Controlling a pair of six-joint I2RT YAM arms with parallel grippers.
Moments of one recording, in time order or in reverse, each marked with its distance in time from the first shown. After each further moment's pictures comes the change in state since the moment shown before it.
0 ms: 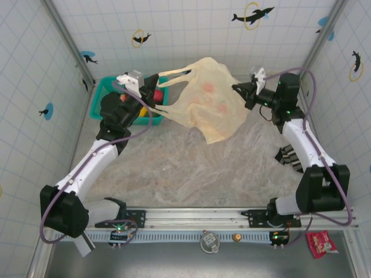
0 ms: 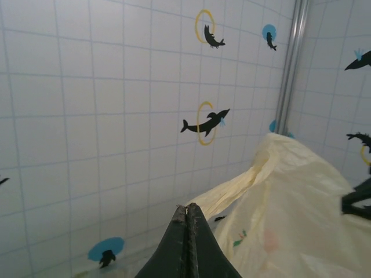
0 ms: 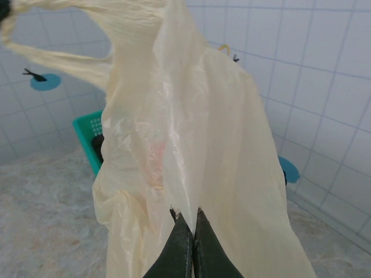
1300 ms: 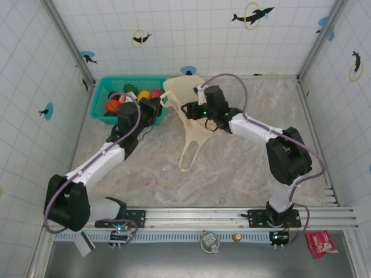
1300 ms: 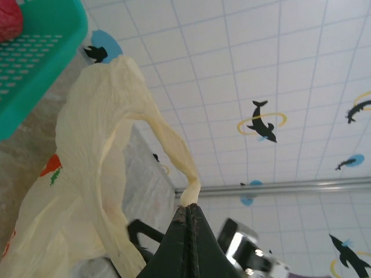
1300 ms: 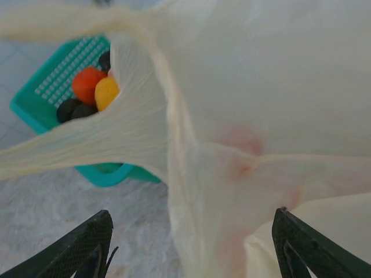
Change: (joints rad) left arm -0.029 0.036 -0.189 -0.104 -0.233 -1.167; right arm 0.540 0.359 0.129 -0.096 0.647 0.435
